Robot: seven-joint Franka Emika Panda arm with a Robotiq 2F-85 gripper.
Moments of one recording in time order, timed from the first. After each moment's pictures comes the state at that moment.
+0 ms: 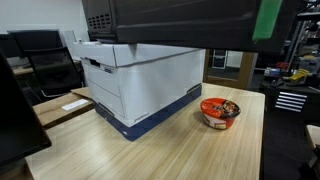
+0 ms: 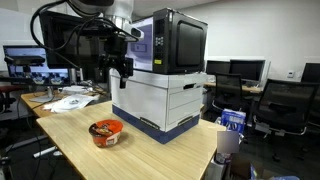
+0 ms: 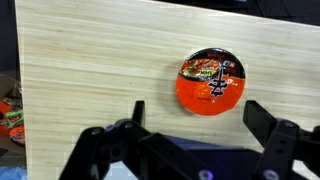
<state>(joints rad) -0.14 -0.23 -0.29 -2.26 -0.05 1.94 -0.49</state>
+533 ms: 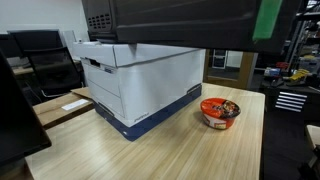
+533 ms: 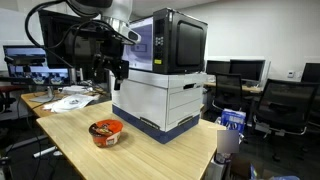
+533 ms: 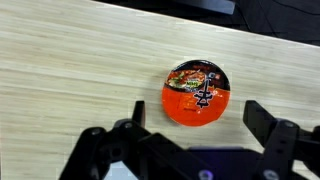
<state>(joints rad) -0.14 -0.24 -0.28 -2.27 -0.03 1.89 -0.54</state>
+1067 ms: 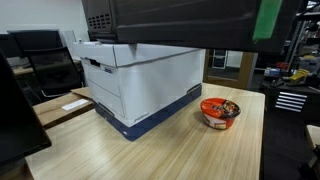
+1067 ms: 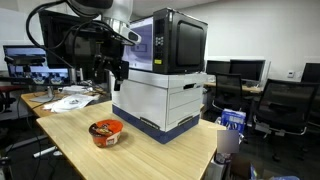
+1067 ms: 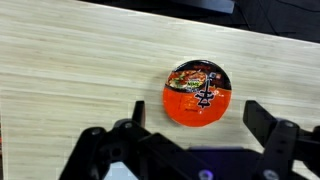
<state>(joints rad) -0.14 -0.24 -0.28 -2.27 -0.03 1.89 -0.52</state>
